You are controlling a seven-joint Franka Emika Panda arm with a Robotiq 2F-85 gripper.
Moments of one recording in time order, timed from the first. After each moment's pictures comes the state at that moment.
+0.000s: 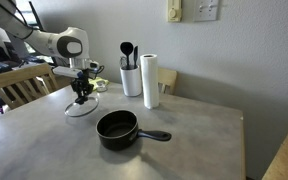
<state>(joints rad) 0.16 0.69 0.09 -1.59 0.04 2.11 0.00</state>
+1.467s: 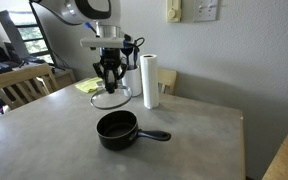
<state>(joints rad) -0.13 0.50 0.03 -1.56 -0.07 1.85 -0.56</state>
